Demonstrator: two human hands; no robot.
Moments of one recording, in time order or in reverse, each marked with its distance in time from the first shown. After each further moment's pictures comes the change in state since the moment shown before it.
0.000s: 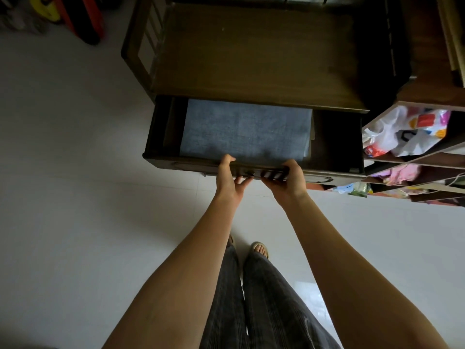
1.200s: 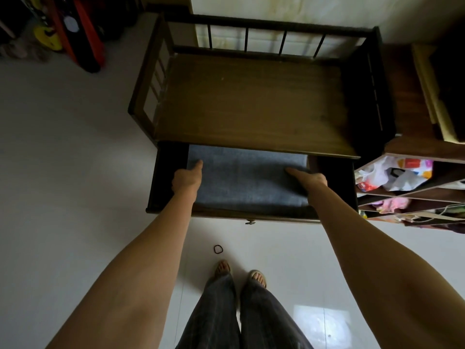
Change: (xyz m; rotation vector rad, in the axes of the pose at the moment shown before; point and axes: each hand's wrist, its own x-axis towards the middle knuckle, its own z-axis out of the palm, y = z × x) left_hand 0.063 0.127 0.000 0.961 0.442 0.191; right_hand 0.050 -0.099 0.039 -1.026 0.327 -0.161
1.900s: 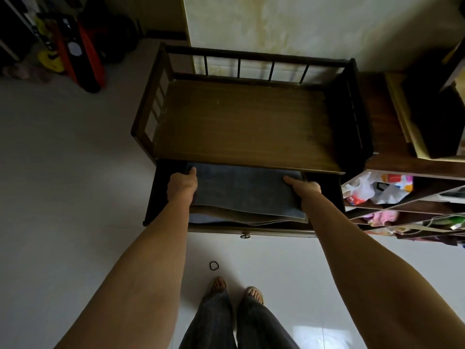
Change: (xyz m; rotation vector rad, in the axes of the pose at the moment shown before) left_hand -0.012 0.033 -0.011 0.090 0.003 0.041; right_hand -0.030 -0.023 -0.014 0.188 0.032 -0.002
